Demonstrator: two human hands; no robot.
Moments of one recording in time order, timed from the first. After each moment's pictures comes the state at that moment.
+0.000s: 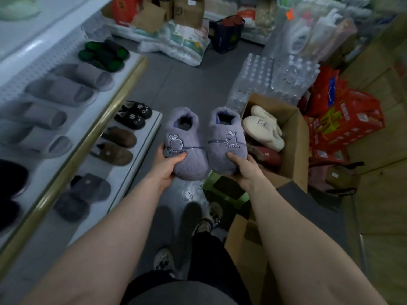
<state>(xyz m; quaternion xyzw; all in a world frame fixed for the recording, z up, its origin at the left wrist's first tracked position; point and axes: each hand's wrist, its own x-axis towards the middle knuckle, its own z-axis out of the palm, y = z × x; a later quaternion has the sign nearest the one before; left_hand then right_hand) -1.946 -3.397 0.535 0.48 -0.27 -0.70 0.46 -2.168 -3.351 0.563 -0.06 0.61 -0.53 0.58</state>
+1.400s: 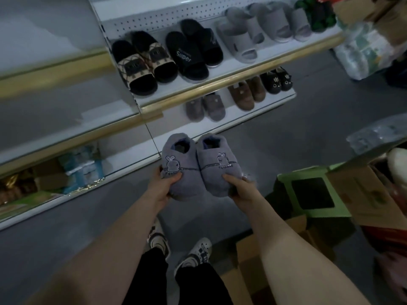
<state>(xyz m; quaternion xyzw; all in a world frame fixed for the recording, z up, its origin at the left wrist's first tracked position) -1.678 -2.921 0.452 0.62 0.05 -0.50 0.60 -1.874 -3.059 0.475 -0.25 0.56 -0.15 0.78</state>
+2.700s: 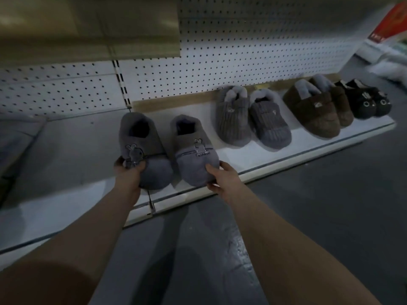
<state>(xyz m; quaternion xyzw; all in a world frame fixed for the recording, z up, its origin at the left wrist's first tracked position) -1.381 -3.090 -0.076 0.66 0.05 -0.24 0.71 -1.562 -3.246 -0.037 -0.42 0.50 -0.14 0.74</state>
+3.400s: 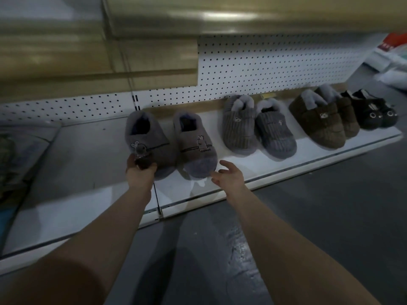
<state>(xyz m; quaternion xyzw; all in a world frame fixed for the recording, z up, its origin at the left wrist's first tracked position) -1.381 -3.098 -0.056 0.76 0.02 -0.18 0.62 -1.546 -3.255 -0.038 -0.52 0.51 -0.18 0.66</state>
